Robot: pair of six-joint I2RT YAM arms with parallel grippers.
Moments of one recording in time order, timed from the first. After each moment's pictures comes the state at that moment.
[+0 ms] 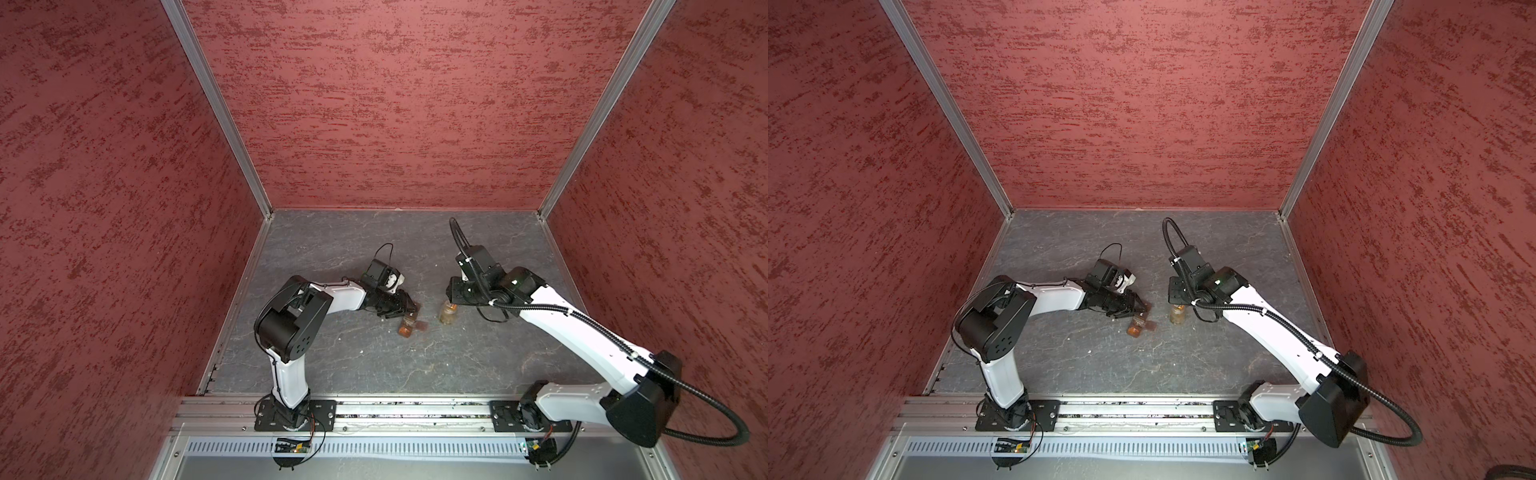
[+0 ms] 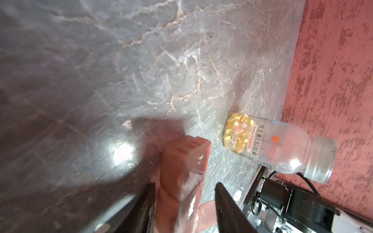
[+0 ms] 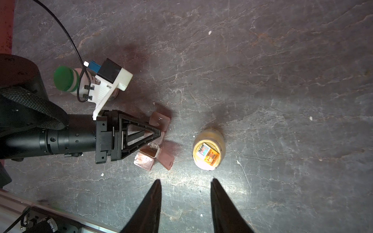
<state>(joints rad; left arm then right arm) -0.58 1.85 0.95 -0.10 0.63 -0.67 0.66 1.29 1.18 -0.88 0.07 0.66</state>
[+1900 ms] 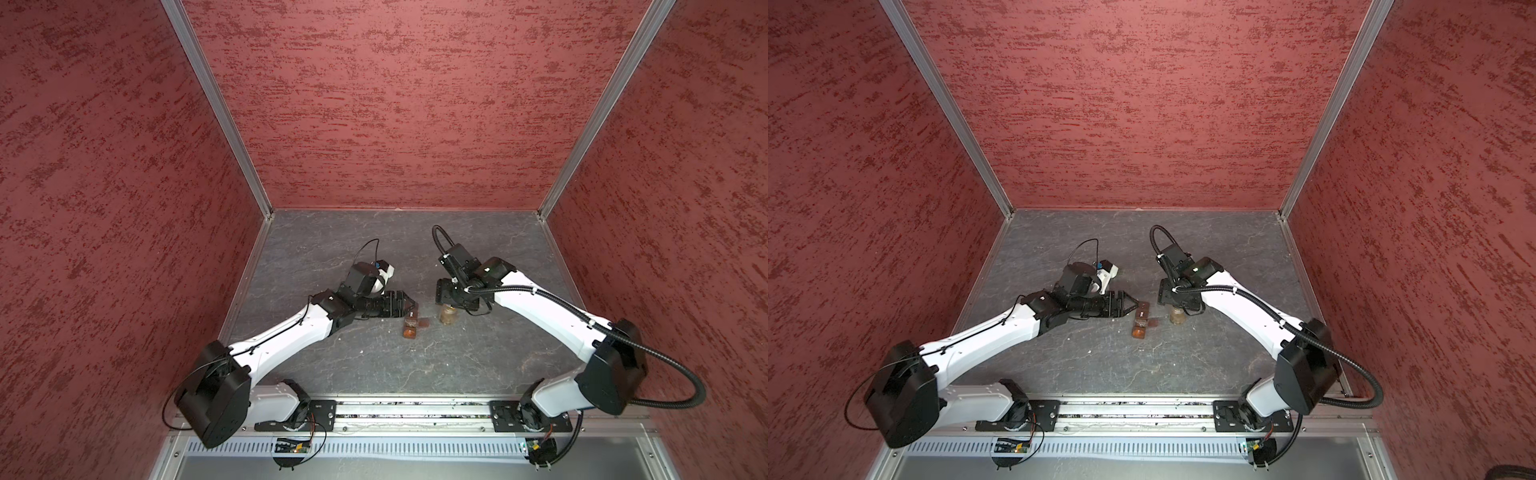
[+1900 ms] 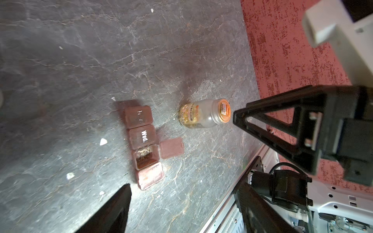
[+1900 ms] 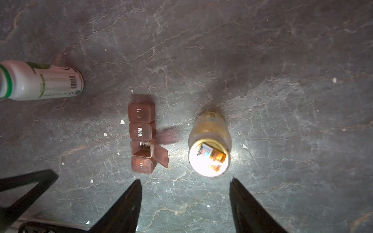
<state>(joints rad) -0.67 1.24 0.79 -0.27 0.36 -0.65 0.66 1.51 1.26 -0.98 0.03 0.82</state>
